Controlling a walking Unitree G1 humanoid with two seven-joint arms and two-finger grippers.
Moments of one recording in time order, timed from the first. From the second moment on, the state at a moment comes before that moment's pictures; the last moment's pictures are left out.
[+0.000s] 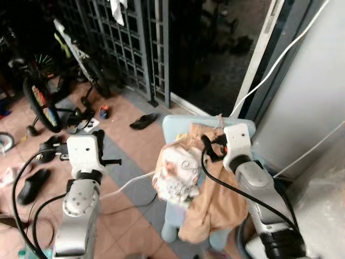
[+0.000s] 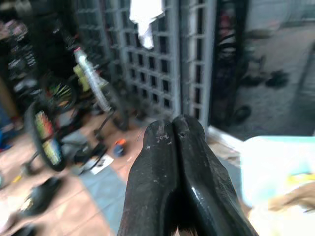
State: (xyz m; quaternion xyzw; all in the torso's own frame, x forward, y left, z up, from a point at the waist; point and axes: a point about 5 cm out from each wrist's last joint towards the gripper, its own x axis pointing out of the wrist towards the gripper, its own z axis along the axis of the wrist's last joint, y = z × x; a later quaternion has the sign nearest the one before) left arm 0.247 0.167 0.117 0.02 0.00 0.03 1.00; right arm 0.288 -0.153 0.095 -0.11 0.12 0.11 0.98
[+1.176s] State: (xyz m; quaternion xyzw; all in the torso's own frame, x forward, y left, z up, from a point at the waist) left arm 0.210 0.163 0.108 0.02 0.07 0.04 1.00; right arm 0.318 -0.178 0.055 -0.14 0.32 0.01 0.94
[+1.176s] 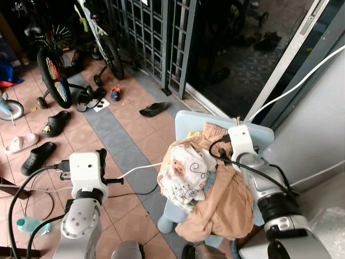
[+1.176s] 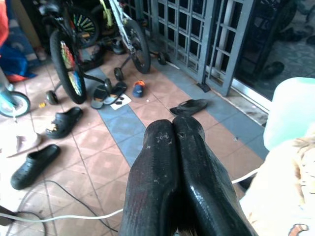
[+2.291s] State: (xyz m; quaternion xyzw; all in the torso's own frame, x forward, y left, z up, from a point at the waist) left arm 0.221 0.156 0.110 0.01 0.08 0.03 1.00; right arm 0.302 -0.167 0.033 -0.03 0.38 0.03 0.92
